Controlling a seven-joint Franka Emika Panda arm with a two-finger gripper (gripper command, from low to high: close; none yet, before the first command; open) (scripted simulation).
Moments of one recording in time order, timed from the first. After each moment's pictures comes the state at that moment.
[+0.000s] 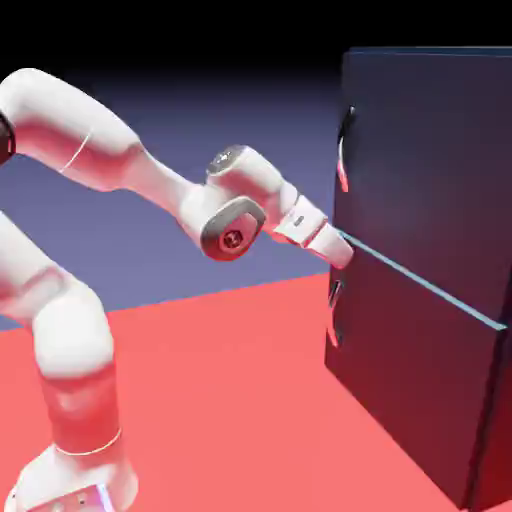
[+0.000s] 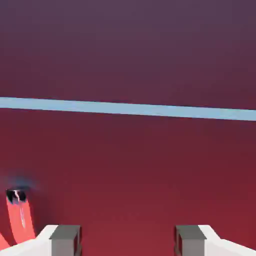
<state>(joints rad) -0.04 -0.61 0.06 -2.79 0.12 3.02 0.68</state>
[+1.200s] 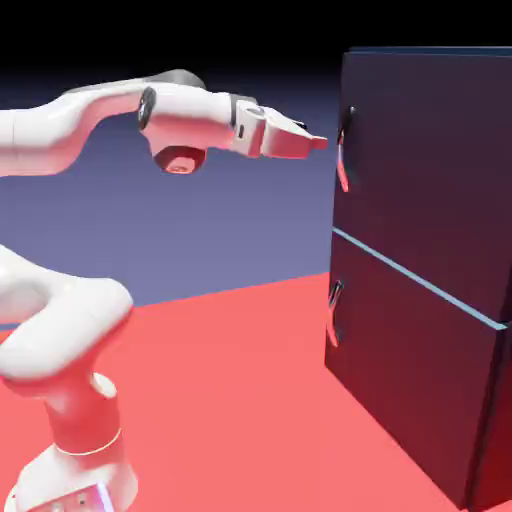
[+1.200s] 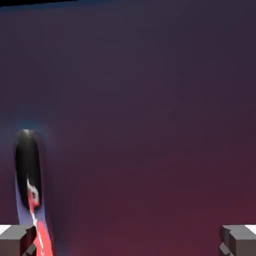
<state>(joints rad) -0.77 -1.16 0.80 -2.53 1.68 2.81 -0.10</state>
